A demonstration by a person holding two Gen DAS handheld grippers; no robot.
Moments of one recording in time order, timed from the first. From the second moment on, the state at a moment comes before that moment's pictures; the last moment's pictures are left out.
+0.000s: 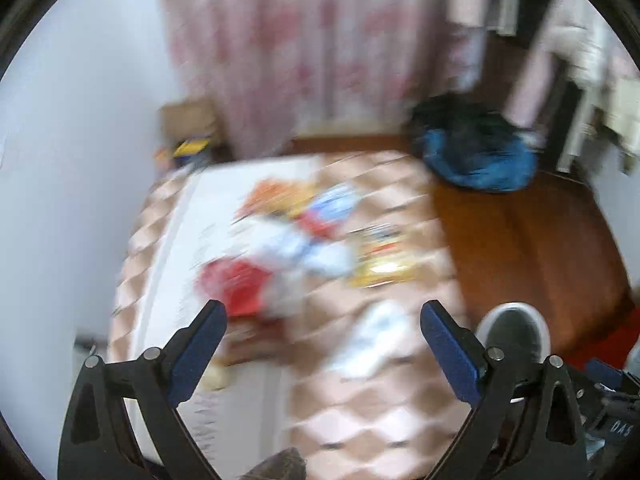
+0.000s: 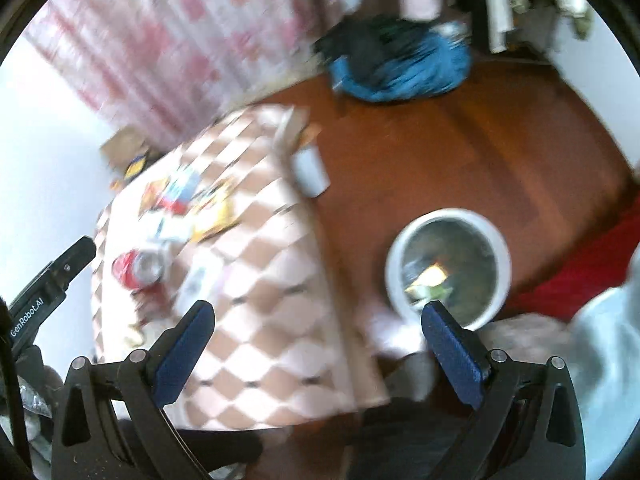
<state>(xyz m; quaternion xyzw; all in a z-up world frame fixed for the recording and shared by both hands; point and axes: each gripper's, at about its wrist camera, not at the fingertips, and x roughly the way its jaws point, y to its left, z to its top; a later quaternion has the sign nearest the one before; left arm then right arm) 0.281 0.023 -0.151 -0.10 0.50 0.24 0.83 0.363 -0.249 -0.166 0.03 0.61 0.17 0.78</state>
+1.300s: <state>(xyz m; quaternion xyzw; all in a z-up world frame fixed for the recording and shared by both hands) 0.175 0.140 -0.304 -0.22 0.58 0.27 0.73 0.324 -0.035 -0.327 -0.12 0.66 0.21 0.71</state>
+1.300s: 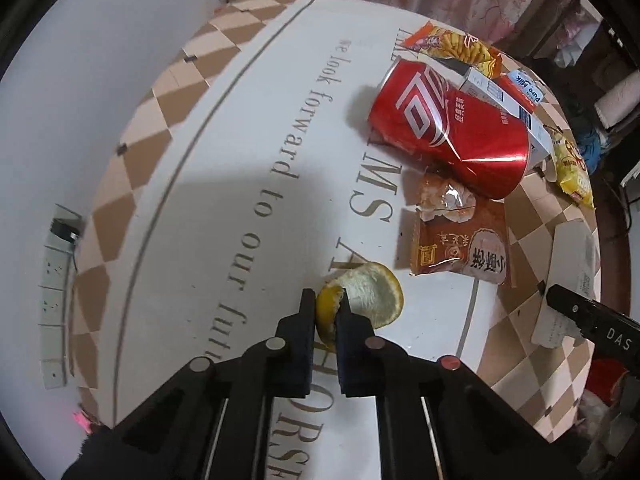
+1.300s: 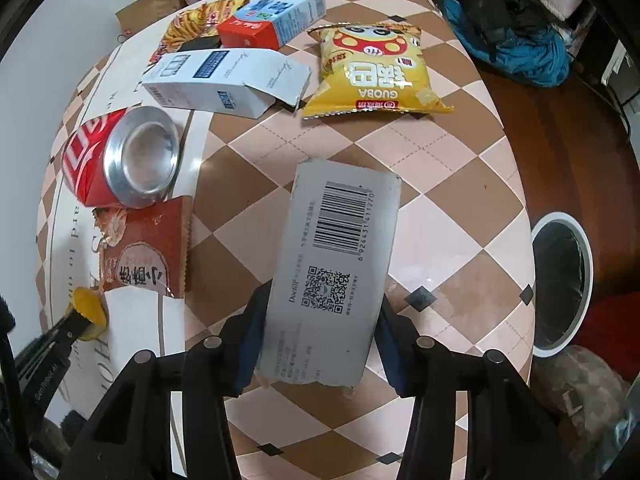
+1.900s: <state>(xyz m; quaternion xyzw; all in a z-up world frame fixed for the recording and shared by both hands) 0.155 0.104 -0.201 -0.13 0.49 0.28 0.82 0.283 -0.053 -0.252 -0.10 0.59 0.27 0.75</state>
